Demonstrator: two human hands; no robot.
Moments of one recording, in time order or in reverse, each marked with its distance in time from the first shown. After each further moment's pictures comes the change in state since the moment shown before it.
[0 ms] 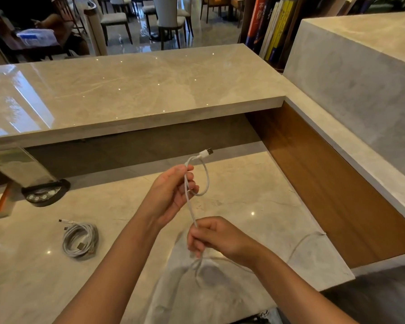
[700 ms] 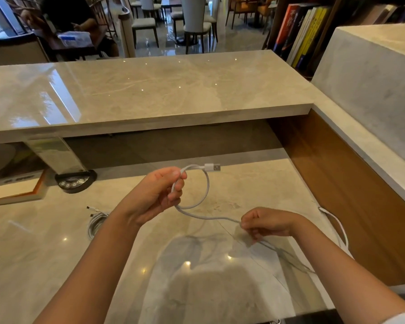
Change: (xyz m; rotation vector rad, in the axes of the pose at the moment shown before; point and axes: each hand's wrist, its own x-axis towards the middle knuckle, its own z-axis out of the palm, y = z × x) left_hand -0.033 0.042 -0.045 0.285 -0.114 -0.038; right_hand 0.021 0.022 -0.103 -0.210 -0.144 0.408
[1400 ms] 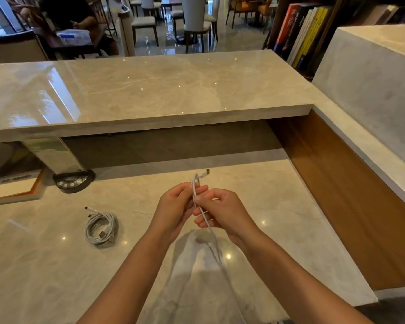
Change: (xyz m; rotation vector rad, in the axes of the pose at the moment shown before) left_hand 0.018 -0.055 0.025 -0.113 0.365 0.017; right_hand 0.001 -0.095 0.106 0.353 0.556 -0.247
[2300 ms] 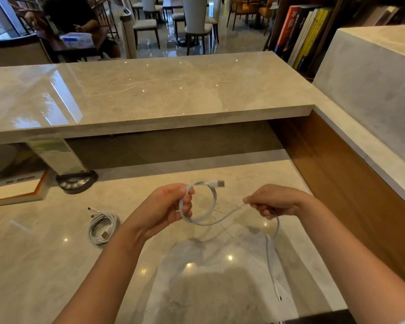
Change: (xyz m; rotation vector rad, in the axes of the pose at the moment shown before) left_hand -0.003 0.027 -0.030 0.075 -0.341 -0.096; right_hand 0.041 -0.007 -0.118 -0.461 -0.324 0.333
